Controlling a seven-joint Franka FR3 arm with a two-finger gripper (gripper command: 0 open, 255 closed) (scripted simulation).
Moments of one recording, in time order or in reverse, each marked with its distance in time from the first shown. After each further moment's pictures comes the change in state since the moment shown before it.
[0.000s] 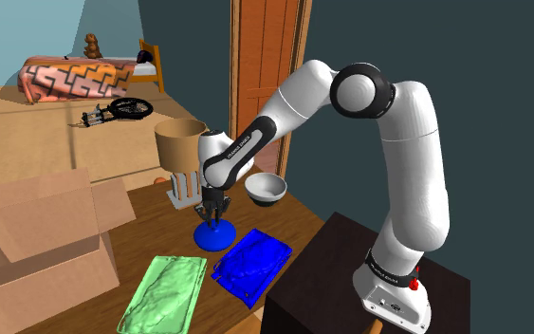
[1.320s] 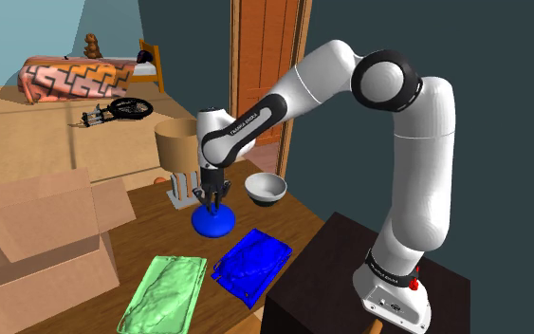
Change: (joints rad) arm -0.015 -0.143 0.020 0.006 0.030 -0.147 -0.007
